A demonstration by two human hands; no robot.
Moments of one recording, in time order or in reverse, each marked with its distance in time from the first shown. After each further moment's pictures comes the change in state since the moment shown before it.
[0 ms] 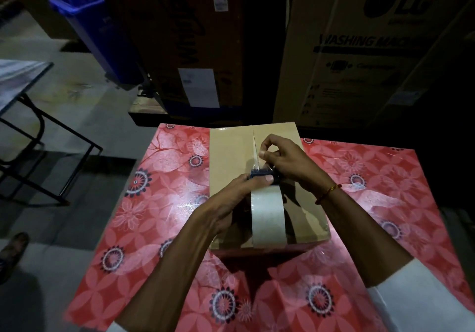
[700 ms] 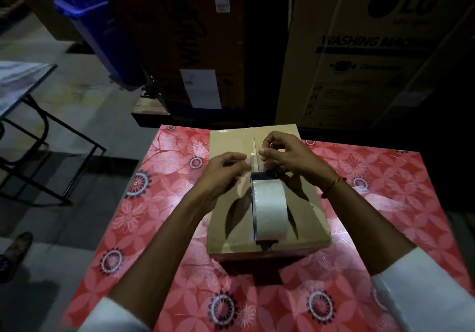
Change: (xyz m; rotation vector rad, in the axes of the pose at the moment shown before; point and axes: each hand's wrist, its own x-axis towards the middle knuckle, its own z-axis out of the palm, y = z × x) left_hand 0.018 0.027 -0.028 0.261 0.291 0.178; right_hand 0.017 0.010 -0.015 0.050 -0.062 -0.058
